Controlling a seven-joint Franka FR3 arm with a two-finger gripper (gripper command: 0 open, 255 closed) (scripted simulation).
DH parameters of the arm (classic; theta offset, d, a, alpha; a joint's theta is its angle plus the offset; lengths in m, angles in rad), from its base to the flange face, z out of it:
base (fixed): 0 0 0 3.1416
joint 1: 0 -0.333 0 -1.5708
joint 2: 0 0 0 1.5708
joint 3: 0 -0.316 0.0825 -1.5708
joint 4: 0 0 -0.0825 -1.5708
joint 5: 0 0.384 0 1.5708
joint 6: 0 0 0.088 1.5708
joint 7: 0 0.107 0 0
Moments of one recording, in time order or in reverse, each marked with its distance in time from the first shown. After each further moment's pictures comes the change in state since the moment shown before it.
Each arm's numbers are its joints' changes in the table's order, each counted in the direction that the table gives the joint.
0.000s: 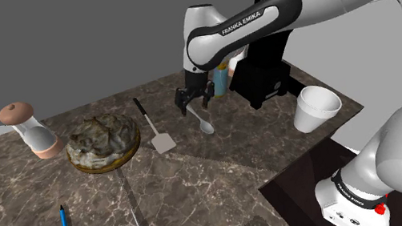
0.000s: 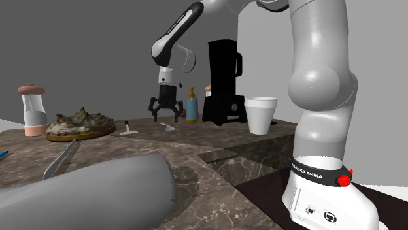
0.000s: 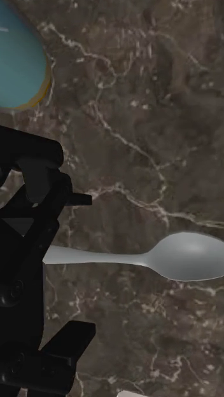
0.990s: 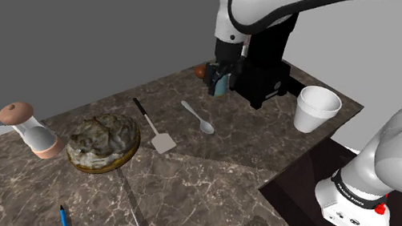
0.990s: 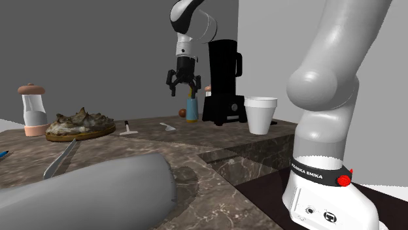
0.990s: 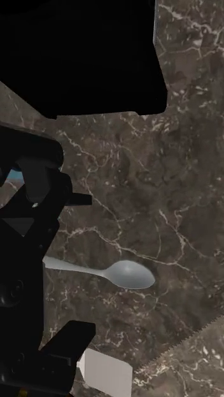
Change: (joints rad) arm 0.036 0.397 0.041 -0.175 0.026 -0.186 -0.151
